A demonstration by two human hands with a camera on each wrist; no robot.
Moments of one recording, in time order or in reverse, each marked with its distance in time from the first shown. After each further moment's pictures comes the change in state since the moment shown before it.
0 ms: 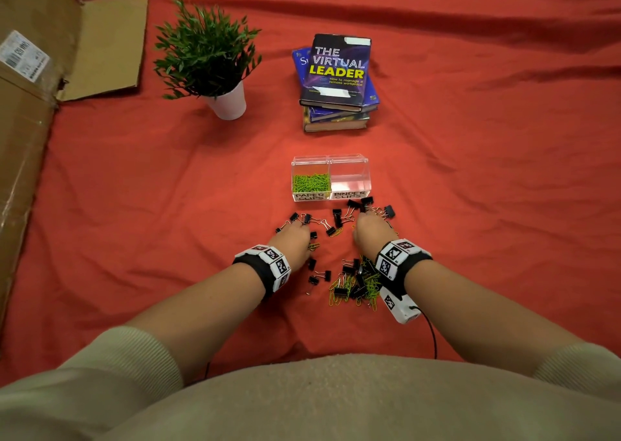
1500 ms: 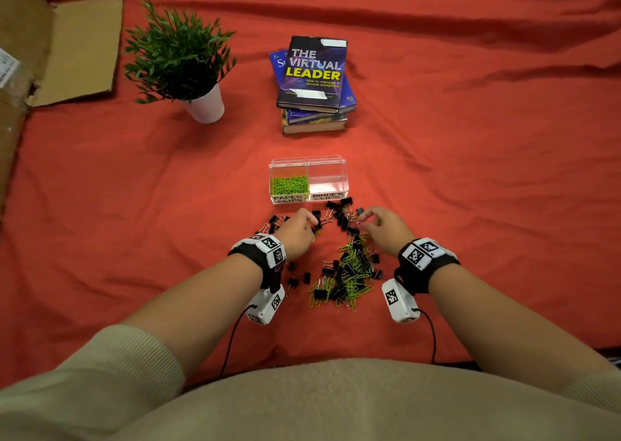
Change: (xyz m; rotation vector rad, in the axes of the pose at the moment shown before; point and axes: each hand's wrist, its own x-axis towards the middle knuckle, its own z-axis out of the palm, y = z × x) left_hand 0.020 0.044 -0.017 -0.654 -0.071 -0.124; right_hand -0.020 0.067 -0.020 0.654 0.051 0.108
